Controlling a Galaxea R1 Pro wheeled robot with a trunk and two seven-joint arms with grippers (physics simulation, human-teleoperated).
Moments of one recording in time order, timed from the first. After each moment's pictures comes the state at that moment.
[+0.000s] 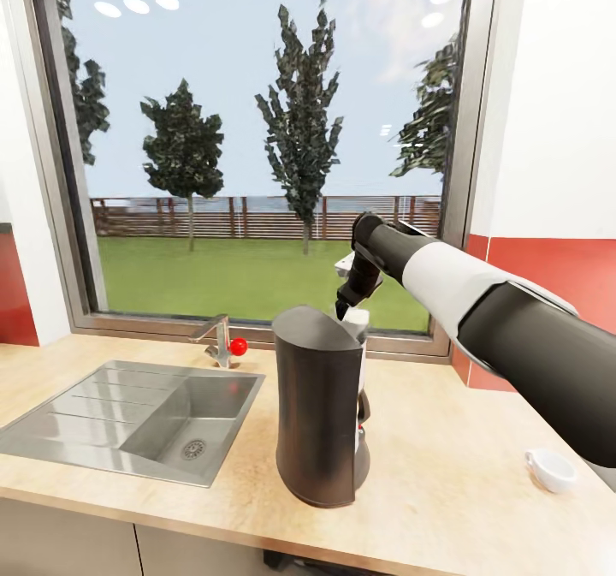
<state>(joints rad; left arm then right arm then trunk) -0.03 0.09 0.08 0.04 0.02 -0.05 0.01 -1.66 0.17 1.05 -0.13 0.04 1.03 0.96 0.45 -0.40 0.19</state>
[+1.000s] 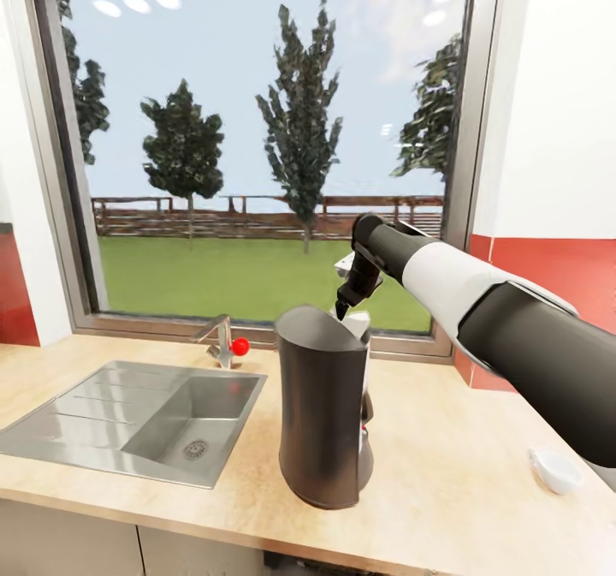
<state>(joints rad) -0.03 0.09 0.08 0.04 0.02 -0.06 0.01 -1.66 0.17 1.05 -0.13 0.04 1.03 0.96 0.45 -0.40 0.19</state>
